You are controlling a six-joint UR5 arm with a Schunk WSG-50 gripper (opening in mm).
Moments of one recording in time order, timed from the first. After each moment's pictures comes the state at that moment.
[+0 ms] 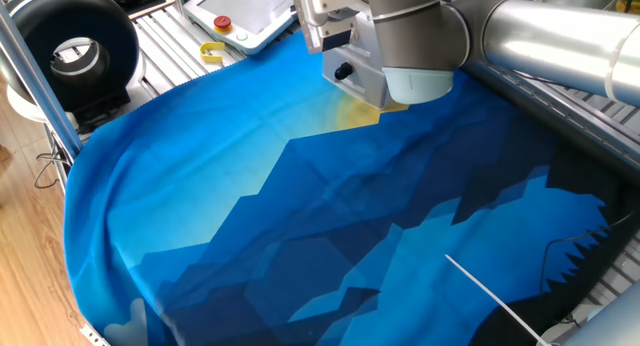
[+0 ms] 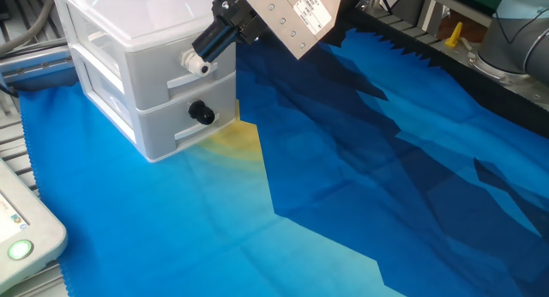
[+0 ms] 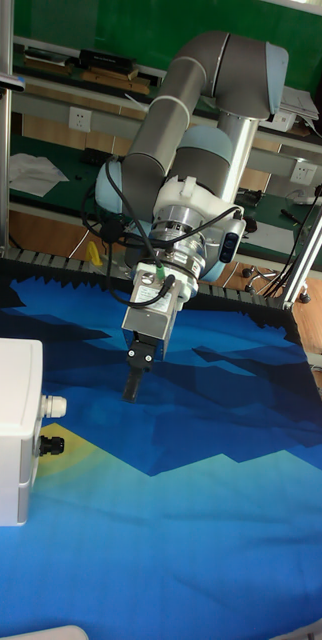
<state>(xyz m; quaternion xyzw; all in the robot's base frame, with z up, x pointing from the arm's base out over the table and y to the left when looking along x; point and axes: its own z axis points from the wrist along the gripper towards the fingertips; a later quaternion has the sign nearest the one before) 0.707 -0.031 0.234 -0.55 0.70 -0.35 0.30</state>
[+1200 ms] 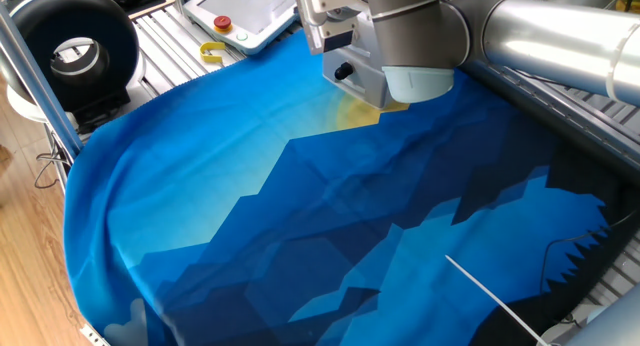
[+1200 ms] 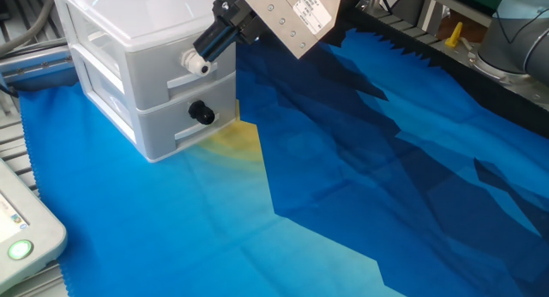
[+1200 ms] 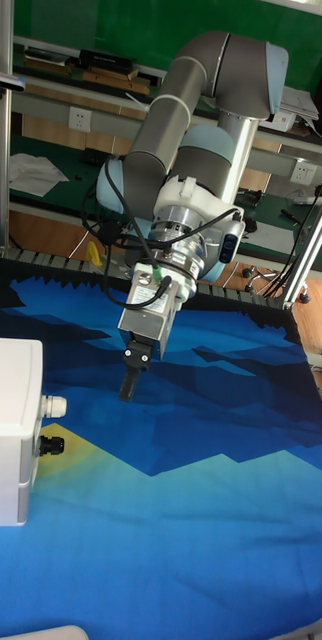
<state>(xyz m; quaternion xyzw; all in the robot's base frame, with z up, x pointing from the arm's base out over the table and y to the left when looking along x) 0.702 -0.037 0.229 -0.55 0.71 -0.34 0.28</state>
